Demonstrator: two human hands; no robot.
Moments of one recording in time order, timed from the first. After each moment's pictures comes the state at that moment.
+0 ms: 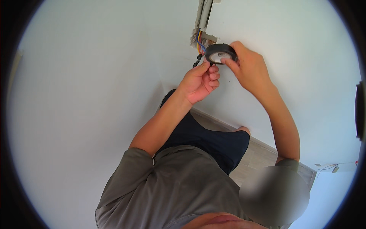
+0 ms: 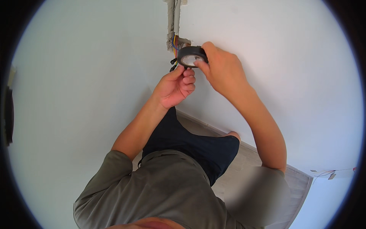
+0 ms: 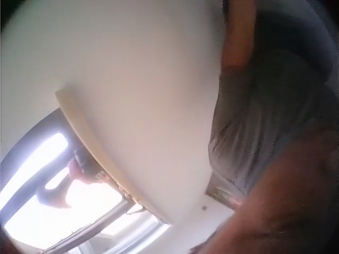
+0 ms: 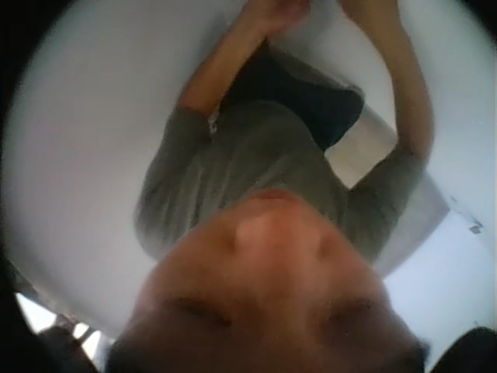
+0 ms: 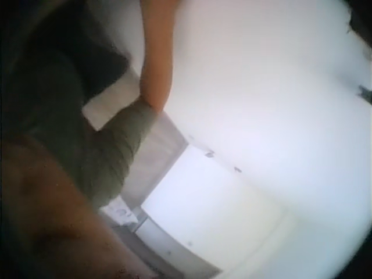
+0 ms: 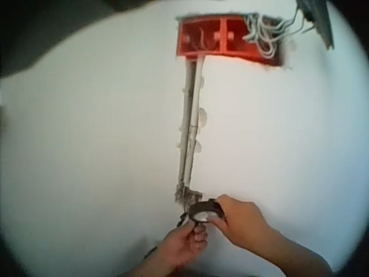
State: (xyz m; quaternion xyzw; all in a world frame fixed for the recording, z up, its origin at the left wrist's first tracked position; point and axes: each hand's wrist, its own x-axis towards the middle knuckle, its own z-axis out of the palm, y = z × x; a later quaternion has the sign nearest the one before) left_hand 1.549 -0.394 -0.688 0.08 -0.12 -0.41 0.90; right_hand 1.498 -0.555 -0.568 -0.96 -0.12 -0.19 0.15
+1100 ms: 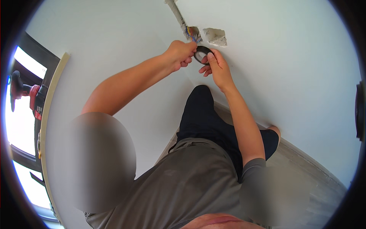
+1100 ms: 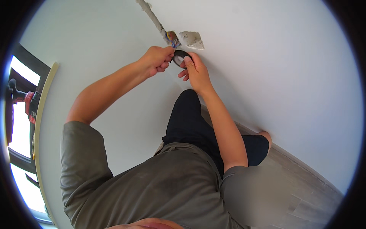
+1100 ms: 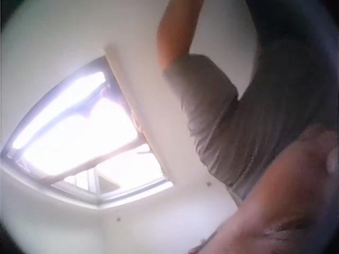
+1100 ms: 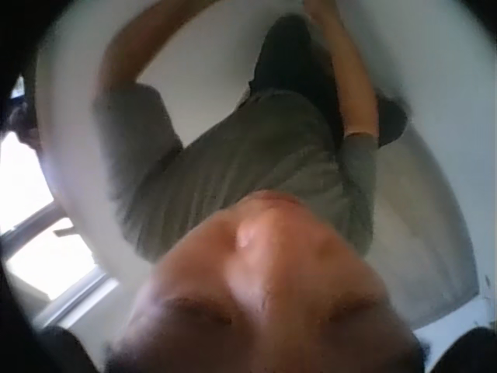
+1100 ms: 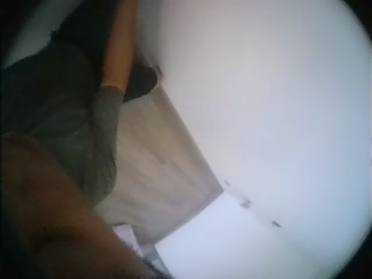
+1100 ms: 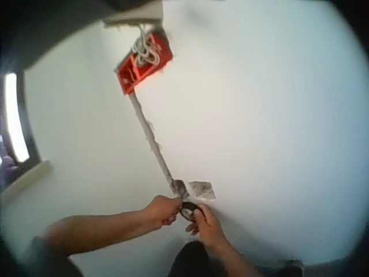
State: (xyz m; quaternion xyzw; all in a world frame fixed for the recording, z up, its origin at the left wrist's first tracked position) left_hand 1.544 -0.397 -0.581 0.83 0.06 -0.16 0.53; right_hand 1.506 -0.528 -0.712 -0.53 -0.14 -0.07 0.83
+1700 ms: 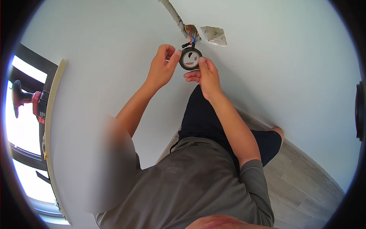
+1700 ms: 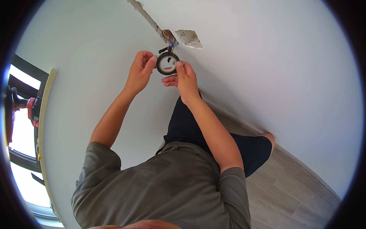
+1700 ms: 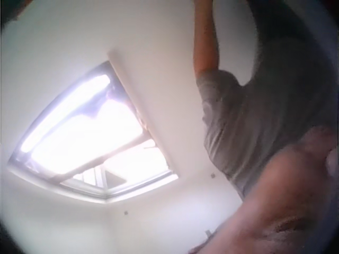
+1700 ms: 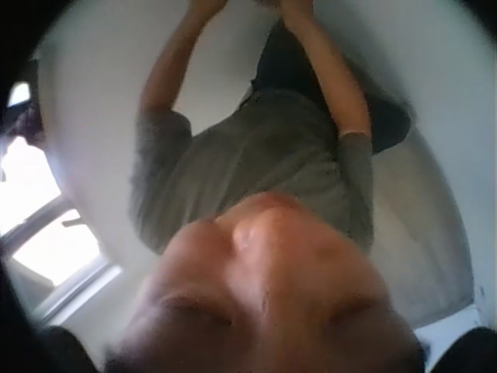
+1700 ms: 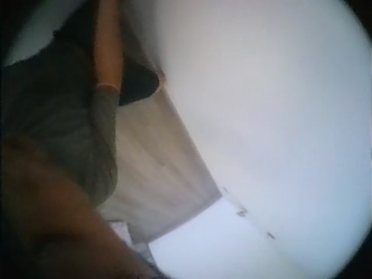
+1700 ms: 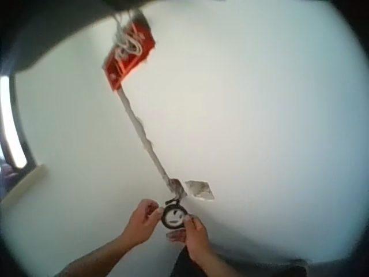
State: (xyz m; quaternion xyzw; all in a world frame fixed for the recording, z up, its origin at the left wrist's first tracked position) left_hand 1.513 -0.341 -0.616 0.91 -0.20 0.16 0.32; right_hand 1.497 -0.484 -0.714 -0.34 -0.06 0.00 0.94
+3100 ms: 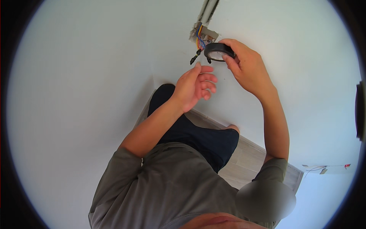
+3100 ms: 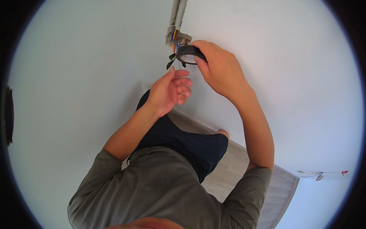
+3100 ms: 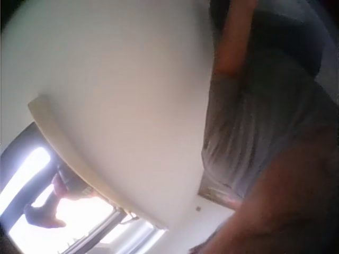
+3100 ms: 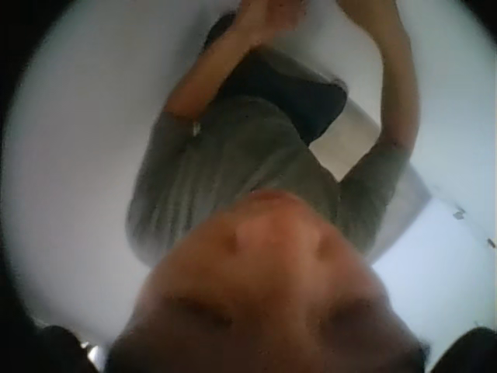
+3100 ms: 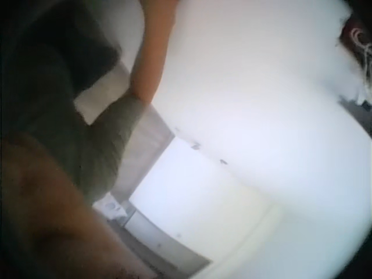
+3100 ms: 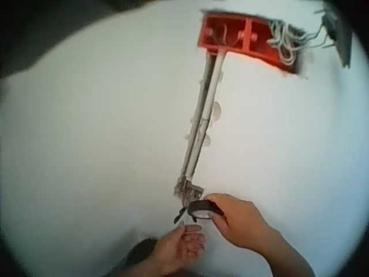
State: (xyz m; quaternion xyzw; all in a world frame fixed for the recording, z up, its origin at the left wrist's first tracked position) left_hand 1.506 -0.379 -0.669 0.31 -0.06 -0.34 0.89; right_hand 1.495 -0.551 -0.561 -0.93 -0.22 -0.21 0.22
